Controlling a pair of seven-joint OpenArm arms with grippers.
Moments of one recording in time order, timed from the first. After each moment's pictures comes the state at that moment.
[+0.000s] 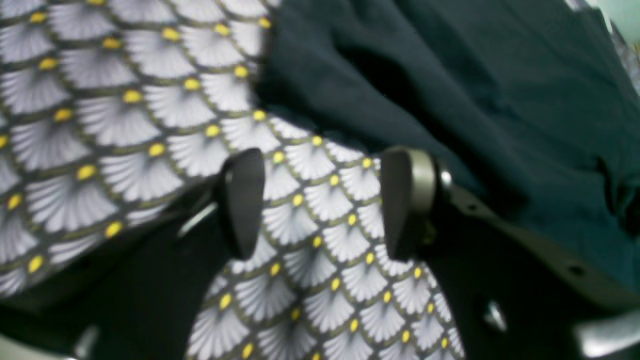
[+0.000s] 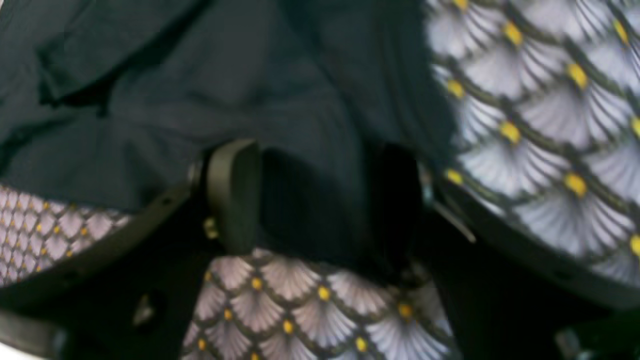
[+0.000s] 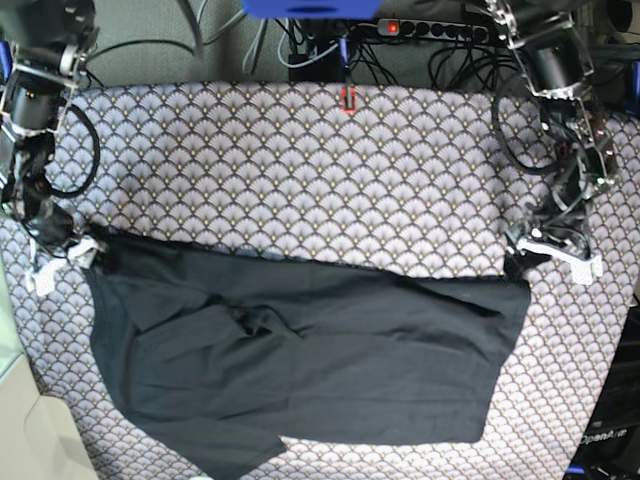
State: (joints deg) left arm -4.9 -12.4 -27.1 72.5 -33.6 -20.1 36.7; right arm 12.8 23.0 24.2 53.7 34.2 34.7 -41.1
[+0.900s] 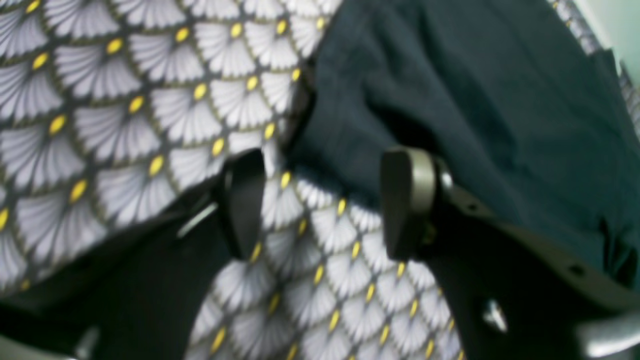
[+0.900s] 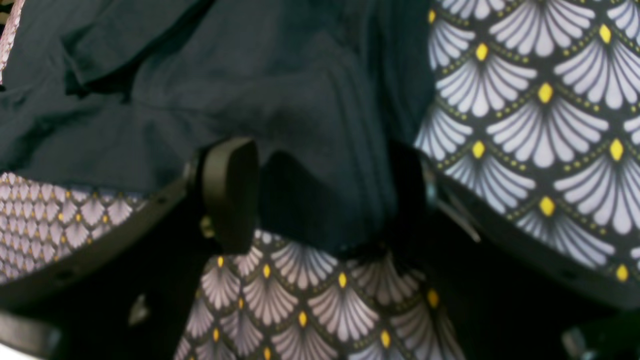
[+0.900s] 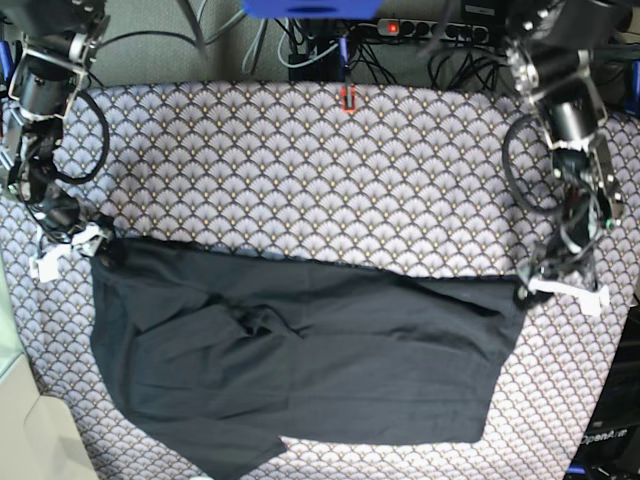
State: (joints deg) left arm -18.1 -15.7 -26.7 54.0 -34.0 -20.2 32.7; right arm 9.9 20.4 26.2 54.0 35.1 38.8 -38.4
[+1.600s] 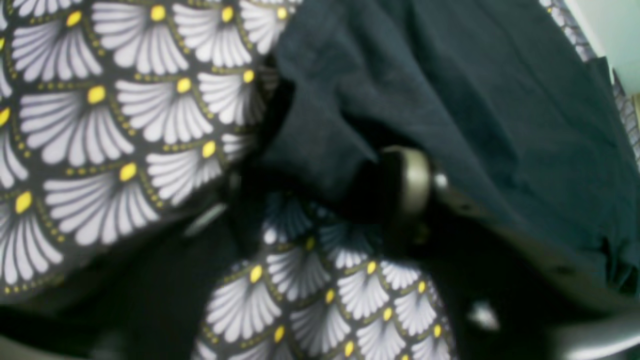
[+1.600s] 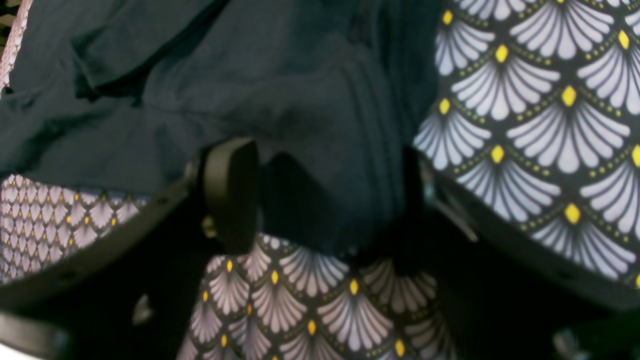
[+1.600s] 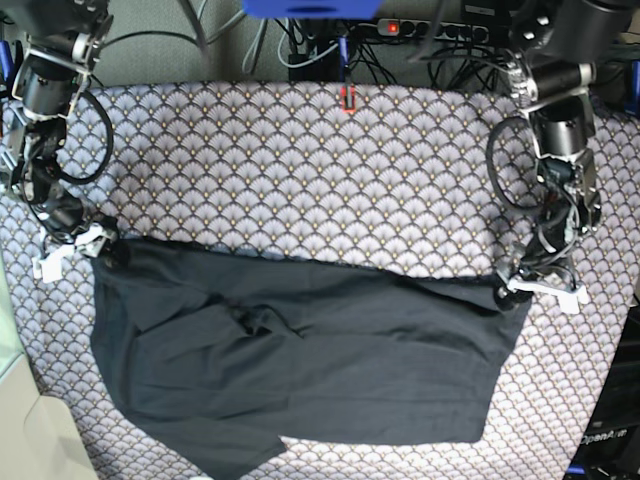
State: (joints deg) left arm -20.8 -16.1 -20.3 42.6 -34.3 -20.3 24.3; right arm 9.9 20.1 26.2 54.1 35.0 39.0 -38.4
